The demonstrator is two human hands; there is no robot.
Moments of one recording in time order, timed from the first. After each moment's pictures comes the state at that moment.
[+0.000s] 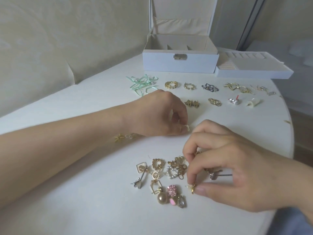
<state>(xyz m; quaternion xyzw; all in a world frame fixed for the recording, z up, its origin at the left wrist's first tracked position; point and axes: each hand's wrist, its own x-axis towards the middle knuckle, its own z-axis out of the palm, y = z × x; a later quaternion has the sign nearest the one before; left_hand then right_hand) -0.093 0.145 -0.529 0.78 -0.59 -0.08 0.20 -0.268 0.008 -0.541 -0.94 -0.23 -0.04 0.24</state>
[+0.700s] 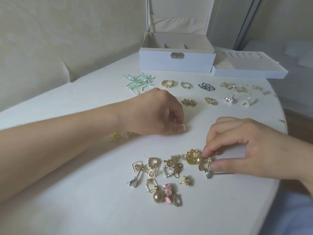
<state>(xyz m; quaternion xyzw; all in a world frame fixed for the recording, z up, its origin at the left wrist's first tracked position) -0.093 0.146 -0.527 0.78 -0.58 -0.10 0.20 -0.264 -0.037 -0.543 -0.94 -0.16 -0.02 0.30</state>
